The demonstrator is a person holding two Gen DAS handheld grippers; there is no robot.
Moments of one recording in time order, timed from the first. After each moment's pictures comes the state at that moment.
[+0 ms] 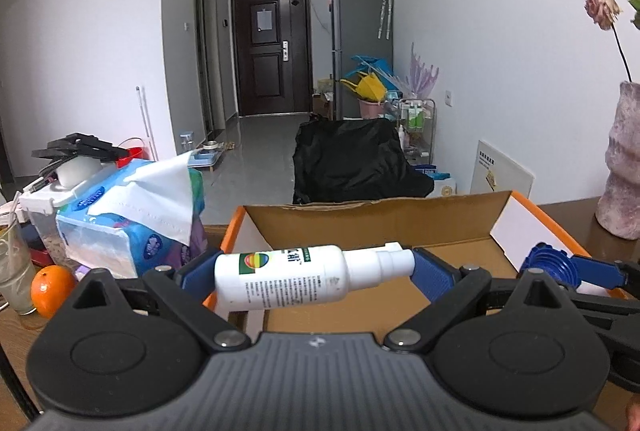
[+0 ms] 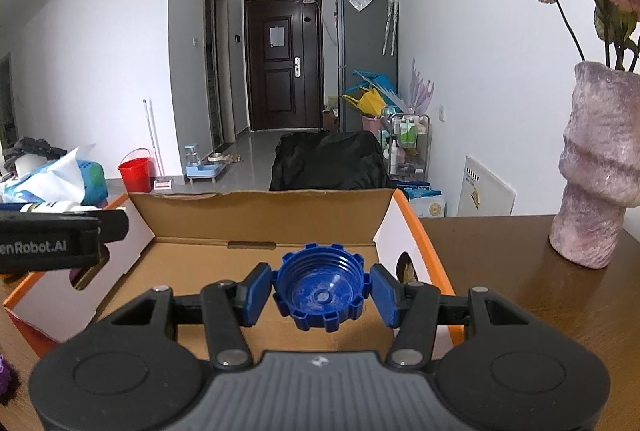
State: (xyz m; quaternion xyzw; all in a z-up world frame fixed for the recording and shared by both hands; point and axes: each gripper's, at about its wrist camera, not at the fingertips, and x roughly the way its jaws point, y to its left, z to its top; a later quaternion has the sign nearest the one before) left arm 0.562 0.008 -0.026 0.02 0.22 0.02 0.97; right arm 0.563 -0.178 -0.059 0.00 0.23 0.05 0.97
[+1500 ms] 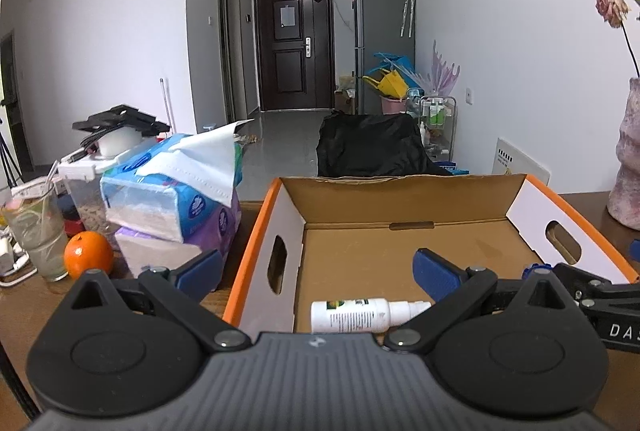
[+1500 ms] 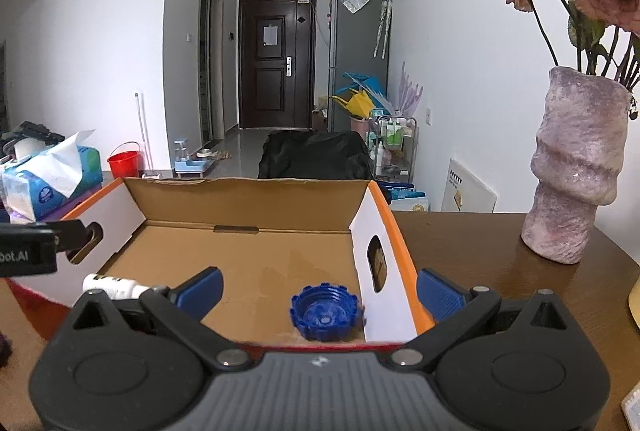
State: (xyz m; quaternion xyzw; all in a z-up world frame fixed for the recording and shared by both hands) left arm 0.528 0.025 -0.036 0.00 0.23 0.05 0.97; right arm 0.534 -0.190 -0.059 -0.02 0.23 0.04 0.97
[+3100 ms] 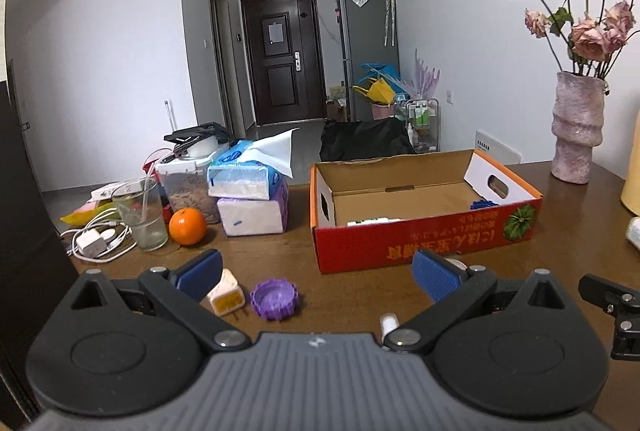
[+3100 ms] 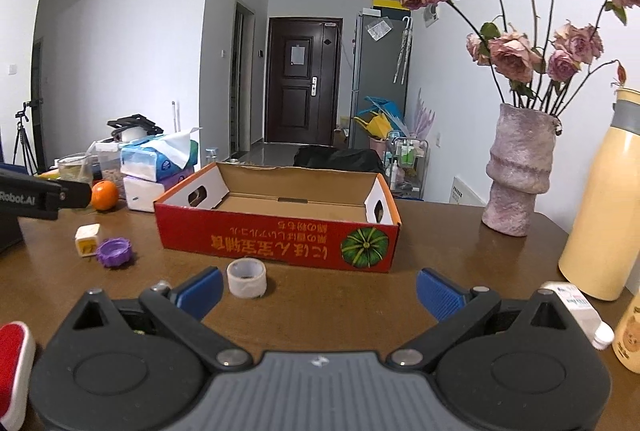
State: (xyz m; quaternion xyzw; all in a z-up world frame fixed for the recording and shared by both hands) left arm 0.315 0.047 0.014 0.05 0.21 0.04 0.98; right arm 0.297 -0.191 -0.021 -0.04 0.20 0.07 0.98
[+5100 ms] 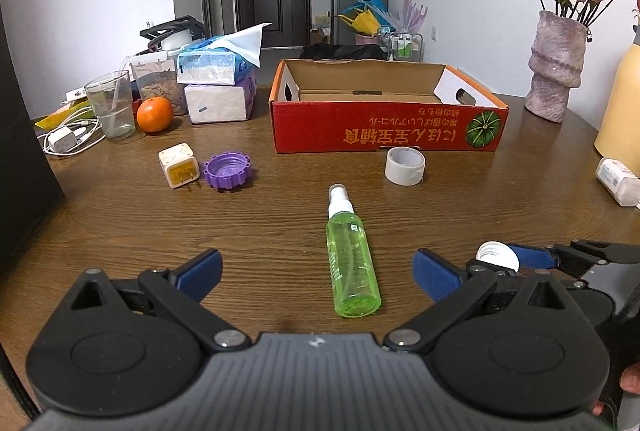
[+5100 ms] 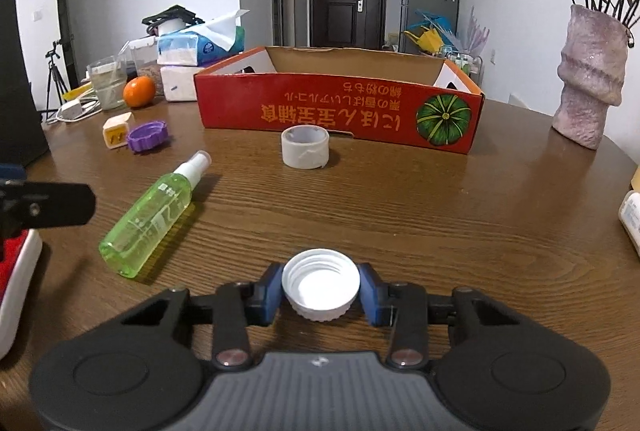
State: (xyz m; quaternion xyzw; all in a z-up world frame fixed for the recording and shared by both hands) left arm 0.285 0.028 -0.042 0.00 0.32 0.01 0.95; right arm 0.320 -0.162 -0.100 -0.05 0.33 0.14 0.93
